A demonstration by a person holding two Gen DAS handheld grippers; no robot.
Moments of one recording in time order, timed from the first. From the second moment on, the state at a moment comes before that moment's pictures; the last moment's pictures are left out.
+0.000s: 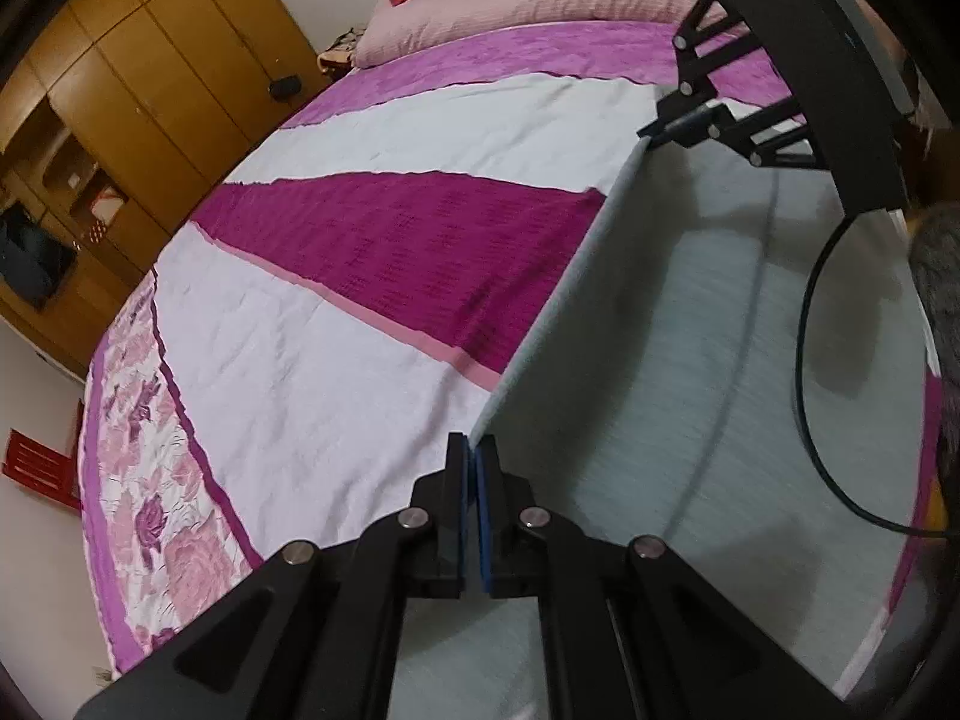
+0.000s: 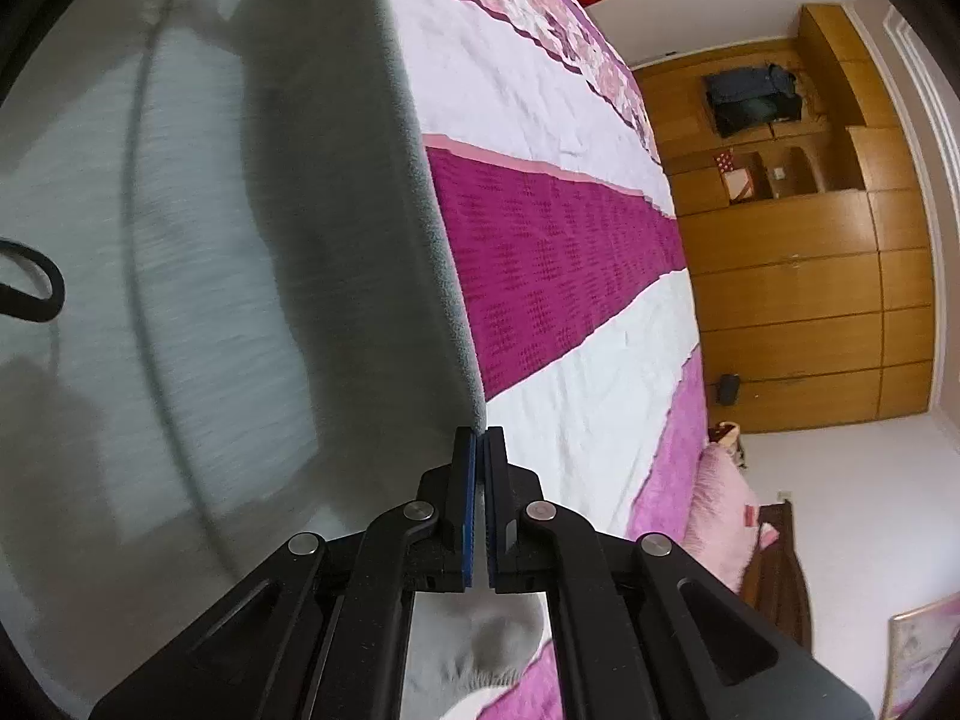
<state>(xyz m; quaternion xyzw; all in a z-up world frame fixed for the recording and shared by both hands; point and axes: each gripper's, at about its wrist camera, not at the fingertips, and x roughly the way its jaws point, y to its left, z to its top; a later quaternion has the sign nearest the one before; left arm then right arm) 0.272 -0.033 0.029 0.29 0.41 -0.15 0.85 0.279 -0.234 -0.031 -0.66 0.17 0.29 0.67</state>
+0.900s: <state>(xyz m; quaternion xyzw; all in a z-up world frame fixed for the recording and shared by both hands) 0.120 -0.108 -0.014 0.39 0.44 -0.18 0.79 0.179 -0.279 -0.061 -0.68 0.14 0.28 0.66</state>
